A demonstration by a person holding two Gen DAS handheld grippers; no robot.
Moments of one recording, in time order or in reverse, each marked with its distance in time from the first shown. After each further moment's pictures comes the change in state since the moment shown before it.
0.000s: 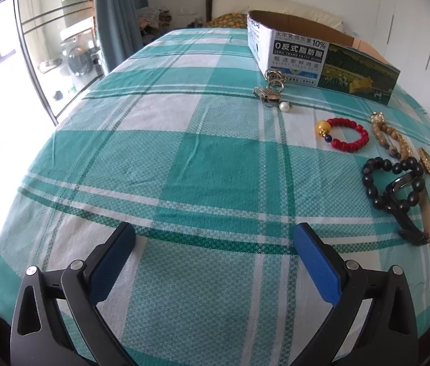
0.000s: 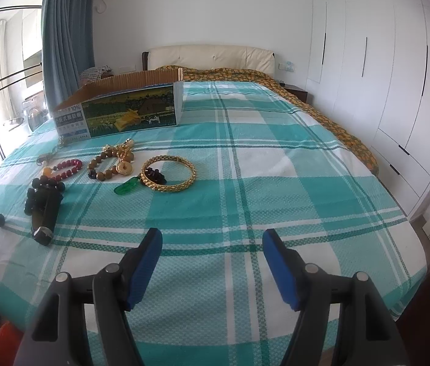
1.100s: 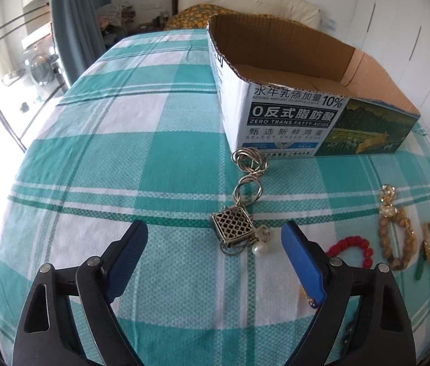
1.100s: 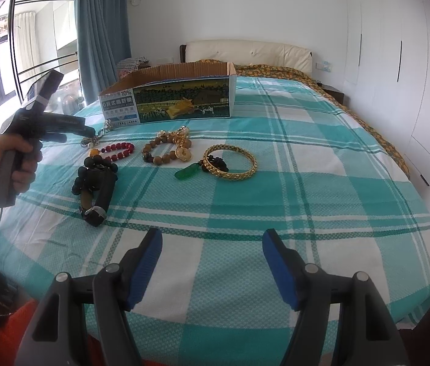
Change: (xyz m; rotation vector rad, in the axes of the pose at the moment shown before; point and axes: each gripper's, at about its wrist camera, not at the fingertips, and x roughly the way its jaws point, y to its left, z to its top) left arm 0.087 -0.037 0.134 0.082 0.078 -0.111; right arm -0.011 0.038 -0.009 -0.085 0.023 0.165
